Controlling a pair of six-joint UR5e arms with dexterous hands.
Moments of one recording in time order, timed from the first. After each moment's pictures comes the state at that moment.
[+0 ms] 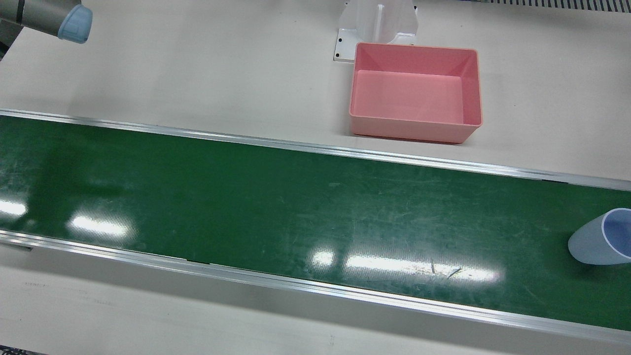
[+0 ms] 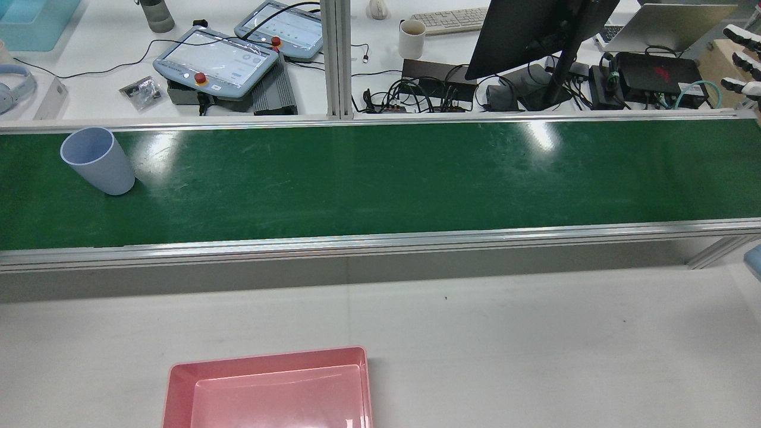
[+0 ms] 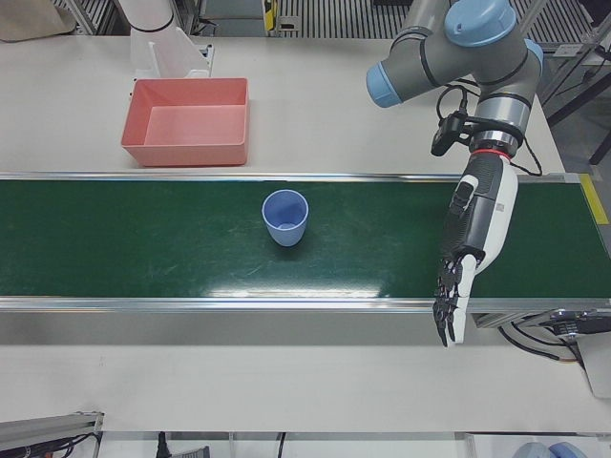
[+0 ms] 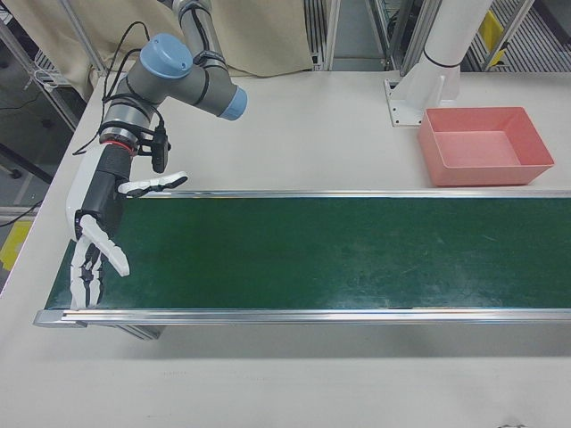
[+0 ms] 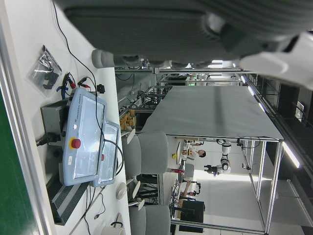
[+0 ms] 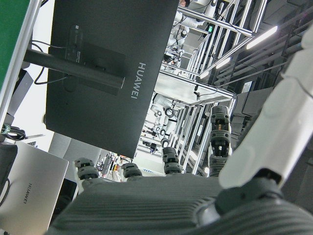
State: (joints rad) left arm -1.42 -1.80 -1.69 0.26 1.80 0.00; right arm 1.33 -1.53 1.70 -3.28 -1.29 -0.29
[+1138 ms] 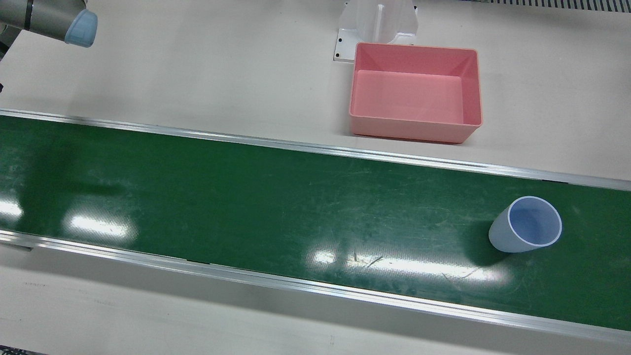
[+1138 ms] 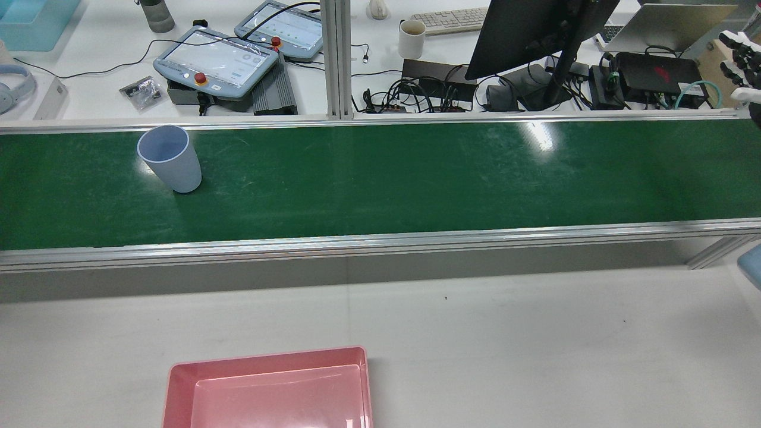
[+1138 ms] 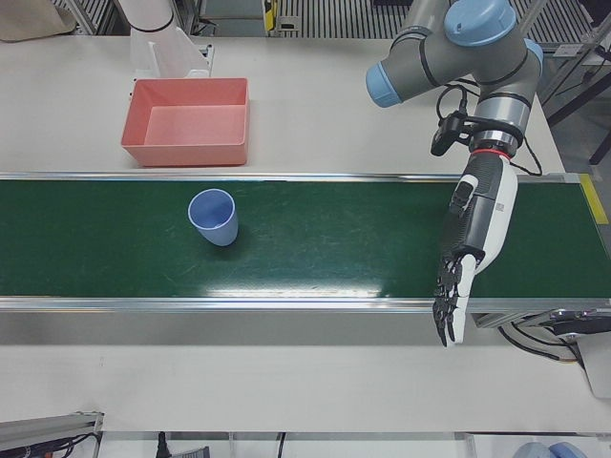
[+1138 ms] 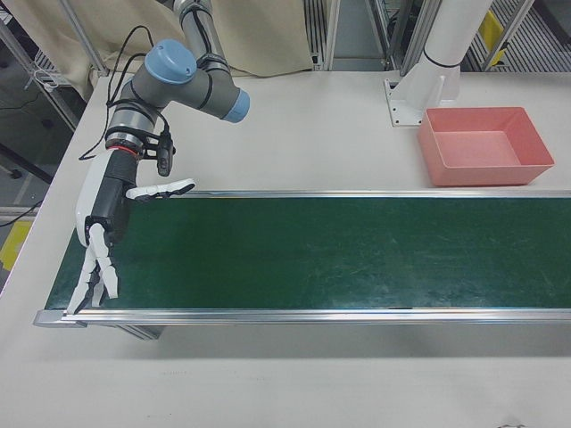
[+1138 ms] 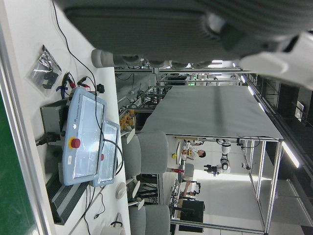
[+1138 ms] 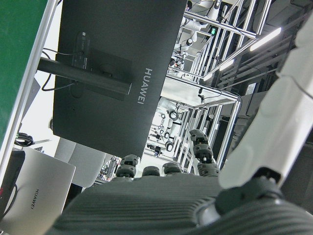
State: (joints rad) left arm -1.42 -1.80 -1.69 0.26 1.80 0.00; right arm 1.31 -1.52 1.69 -3.27 -1.29 -0.28
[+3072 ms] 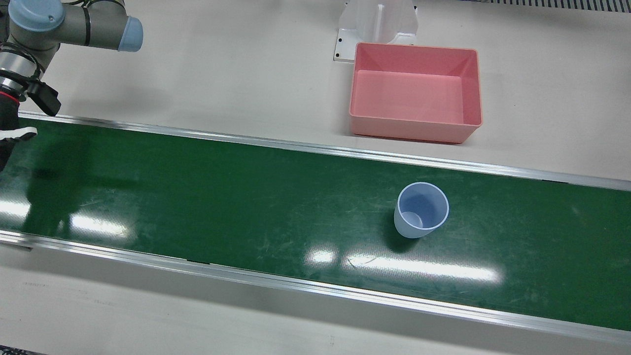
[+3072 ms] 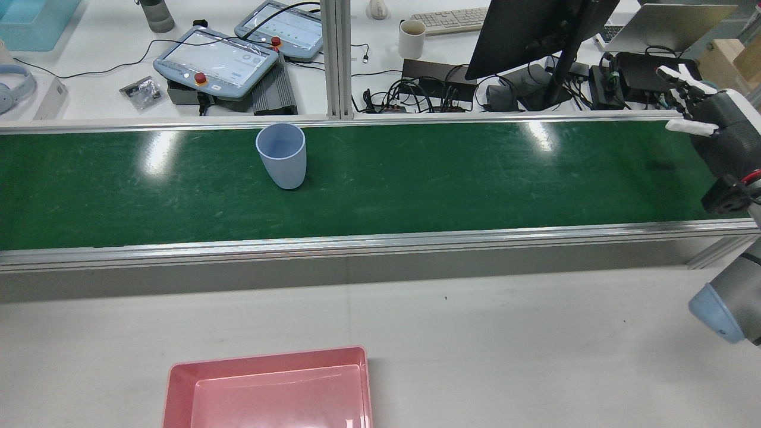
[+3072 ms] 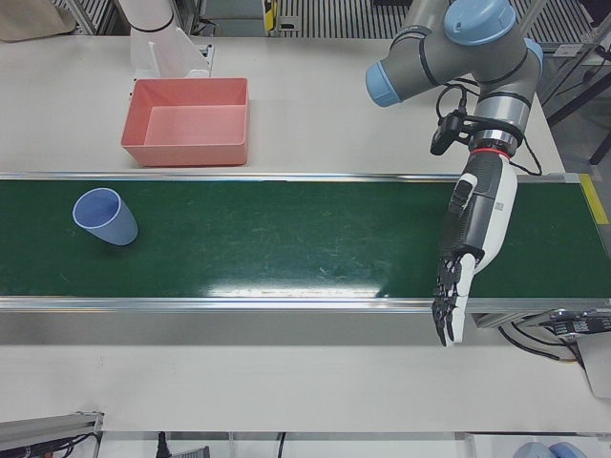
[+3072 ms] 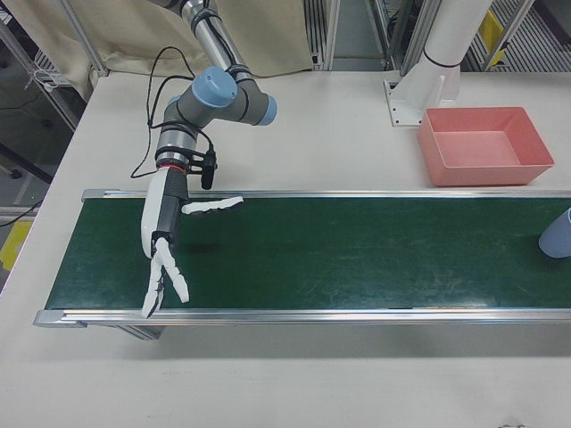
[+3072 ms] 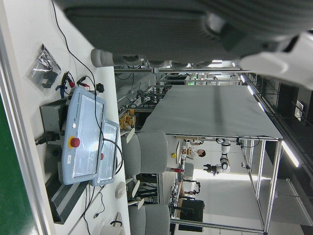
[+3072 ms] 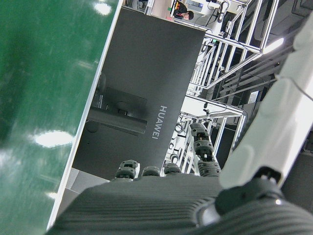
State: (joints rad) left arm -1.42 -1.80 -1.70 0.26 1.80 0.00; right arm 1.09 -1.53 1.71 -3.29 -1.09 -0.29
